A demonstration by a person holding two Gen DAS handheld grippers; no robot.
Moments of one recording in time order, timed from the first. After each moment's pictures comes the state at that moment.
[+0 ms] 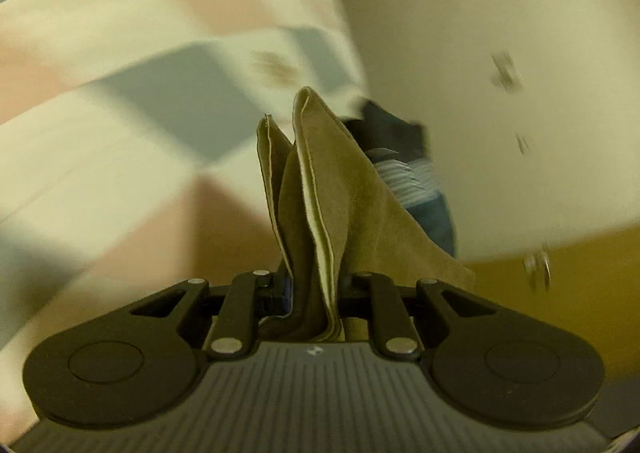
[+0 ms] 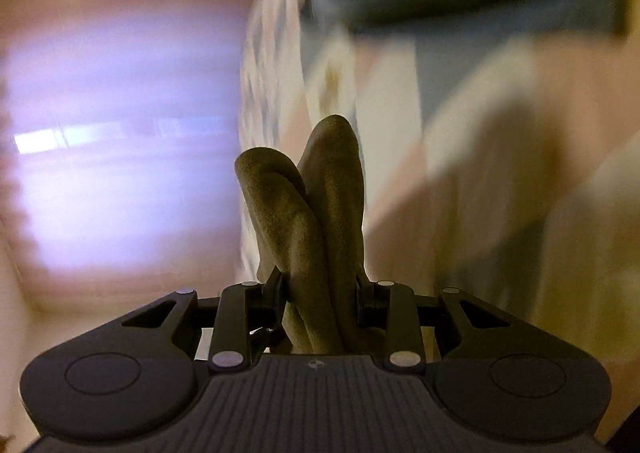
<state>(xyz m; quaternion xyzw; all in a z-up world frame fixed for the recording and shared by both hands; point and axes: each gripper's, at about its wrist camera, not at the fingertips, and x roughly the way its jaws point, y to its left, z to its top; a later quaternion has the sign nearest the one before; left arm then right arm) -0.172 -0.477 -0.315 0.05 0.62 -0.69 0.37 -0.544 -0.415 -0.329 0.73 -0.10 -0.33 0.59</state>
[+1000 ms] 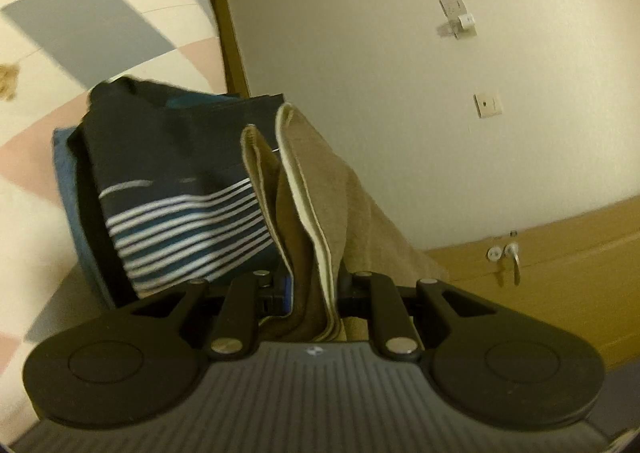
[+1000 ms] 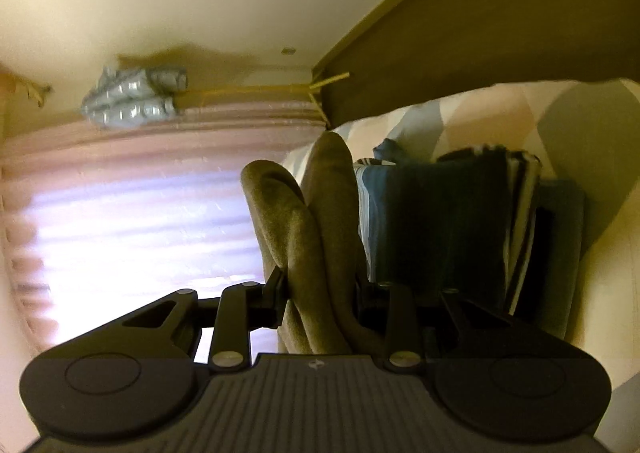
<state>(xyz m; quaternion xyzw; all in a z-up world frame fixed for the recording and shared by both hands) -0.386 -0.654 -0.279 0.07 0.62 -0.72 0.31 -0.773 -0.511 -0.274 0.71 -0.24 -0.41 0.53</state>
